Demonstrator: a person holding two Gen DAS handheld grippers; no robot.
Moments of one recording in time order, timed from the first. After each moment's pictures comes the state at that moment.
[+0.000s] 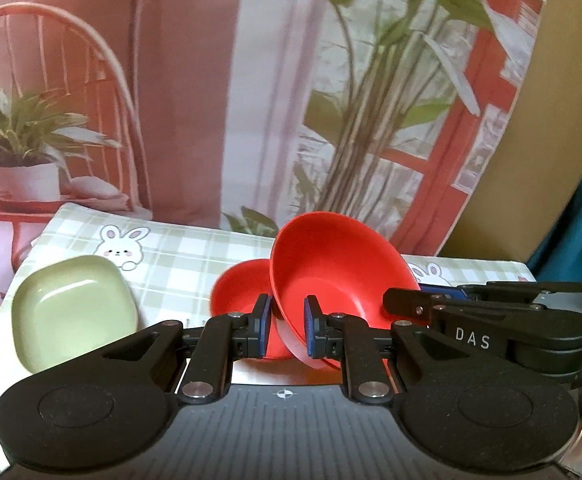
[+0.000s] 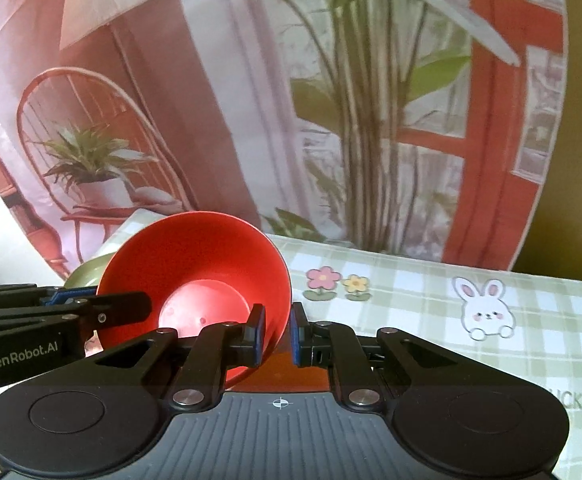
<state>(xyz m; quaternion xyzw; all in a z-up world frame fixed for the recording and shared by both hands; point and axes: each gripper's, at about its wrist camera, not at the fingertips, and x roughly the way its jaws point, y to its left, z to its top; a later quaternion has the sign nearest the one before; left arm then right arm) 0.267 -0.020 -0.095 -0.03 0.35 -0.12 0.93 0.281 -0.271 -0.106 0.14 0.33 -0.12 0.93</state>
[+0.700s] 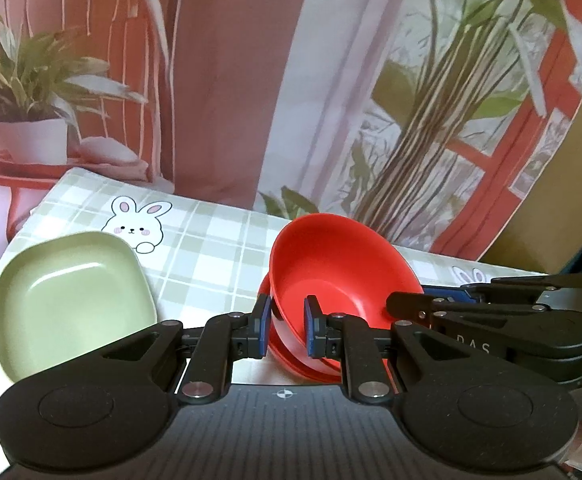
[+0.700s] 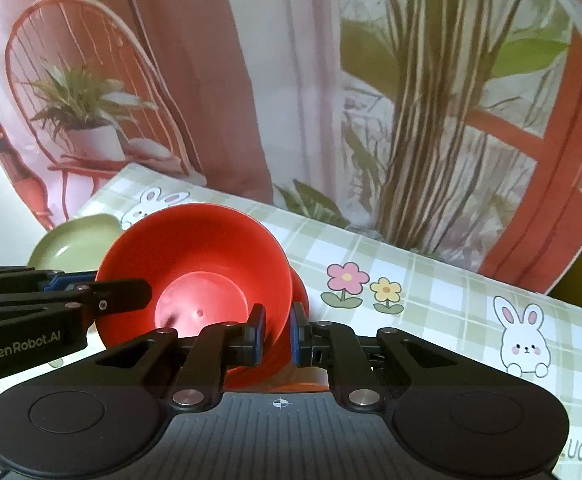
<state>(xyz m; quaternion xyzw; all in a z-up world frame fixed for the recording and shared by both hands) 0.322 0.013 -0.142 -0.06 0.38 -0.10 0.92 0.356 -0.269 -0.143 0.09 0.39 -0.10 0.91</state>
